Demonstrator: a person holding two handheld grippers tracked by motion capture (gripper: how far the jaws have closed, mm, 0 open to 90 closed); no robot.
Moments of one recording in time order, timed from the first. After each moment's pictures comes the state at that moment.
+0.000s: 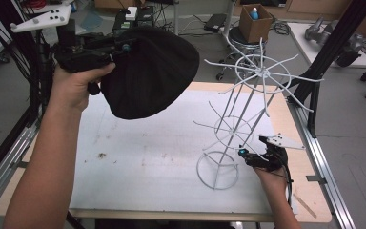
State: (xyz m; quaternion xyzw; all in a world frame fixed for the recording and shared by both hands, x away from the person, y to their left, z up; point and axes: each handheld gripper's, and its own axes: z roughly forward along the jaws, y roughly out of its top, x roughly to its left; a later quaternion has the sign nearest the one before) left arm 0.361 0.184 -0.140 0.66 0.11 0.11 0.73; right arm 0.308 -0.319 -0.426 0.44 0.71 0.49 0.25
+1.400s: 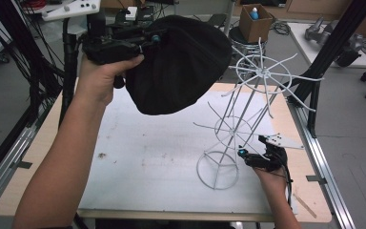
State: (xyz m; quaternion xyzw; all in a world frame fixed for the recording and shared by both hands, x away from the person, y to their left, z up) left arm 0.359 0.130 -0.127 0.66 0.09 0.10 0.74; right arm 0.309 -0.318 -0.427 0.44 0.71 0.49 0.25
